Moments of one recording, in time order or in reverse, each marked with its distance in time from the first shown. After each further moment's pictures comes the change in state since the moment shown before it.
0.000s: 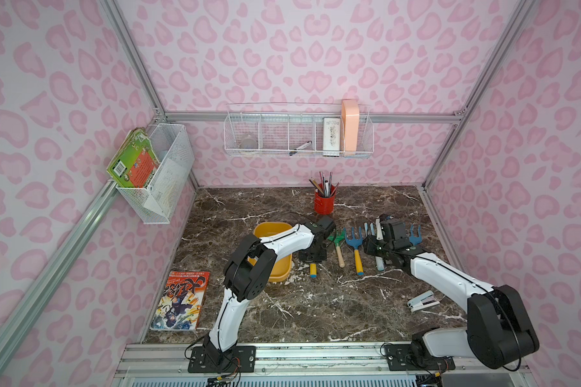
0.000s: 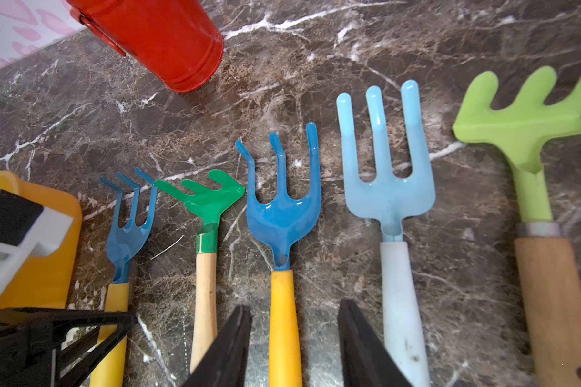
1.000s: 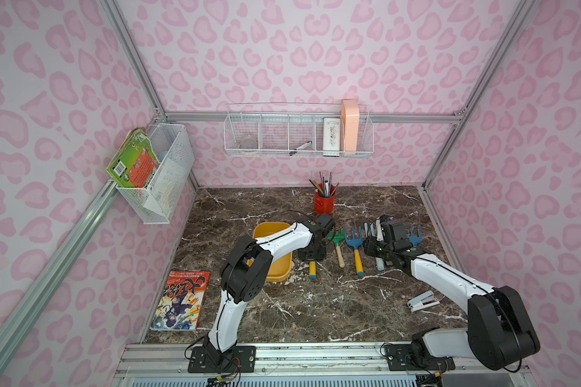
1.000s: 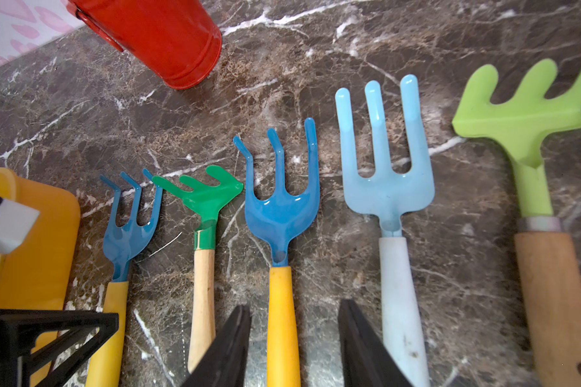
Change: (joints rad) left arm 0.006 -0.050 0.001 -0.016 0.003 -0.003; right arm -0.002 -0.006 -0.012 0.004 -0.004 0.000
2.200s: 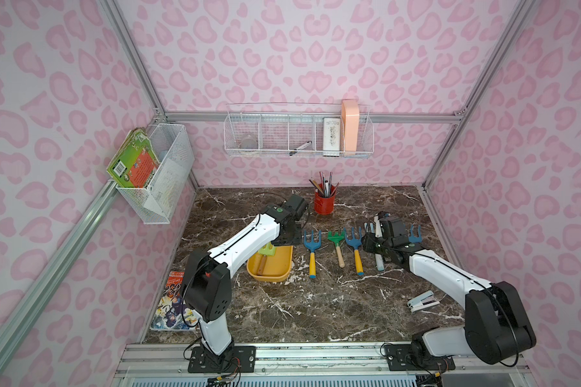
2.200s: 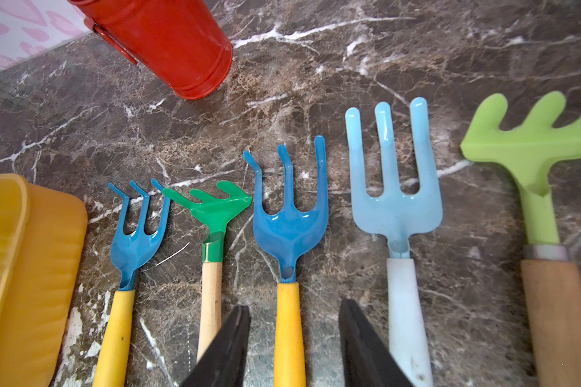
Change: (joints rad) left arm 0.162 -0.325 -0.096 -0.108 -0.137 0.132; right arm 0.002 0.037 0.050 -0.005 -0.006 -0.023
